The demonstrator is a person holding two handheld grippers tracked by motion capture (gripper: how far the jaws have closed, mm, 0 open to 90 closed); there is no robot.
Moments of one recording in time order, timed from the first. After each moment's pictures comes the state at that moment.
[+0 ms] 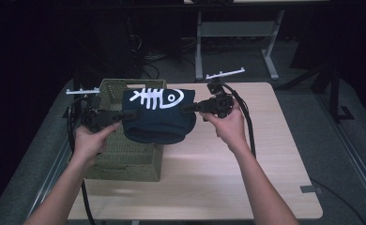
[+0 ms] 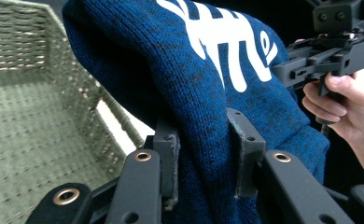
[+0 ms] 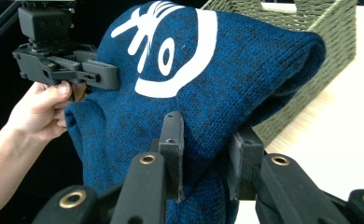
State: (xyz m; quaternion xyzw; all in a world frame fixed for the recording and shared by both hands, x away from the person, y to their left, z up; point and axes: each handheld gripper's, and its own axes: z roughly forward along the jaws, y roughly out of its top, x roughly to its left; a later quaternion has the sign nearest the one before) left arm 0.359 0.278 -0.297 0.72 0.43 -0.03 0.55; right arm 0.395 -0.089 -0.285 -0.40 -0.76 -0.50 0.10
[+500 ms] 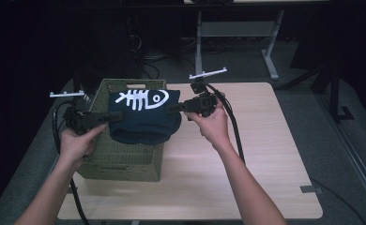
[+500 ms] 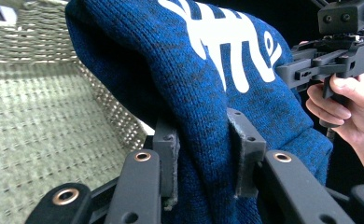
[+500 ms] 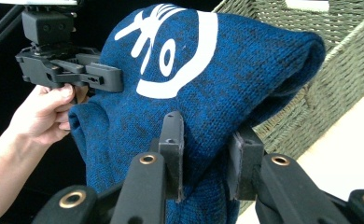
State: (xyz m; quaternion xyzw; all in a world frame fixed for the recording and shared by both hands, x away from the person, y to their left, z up) left arm 0.355 0.312 -0.299 0.71 0.45 -0.02 0.54; right arm 0.403 -0.051 -0.289 -0.39 -0.76 -0.50 0.12
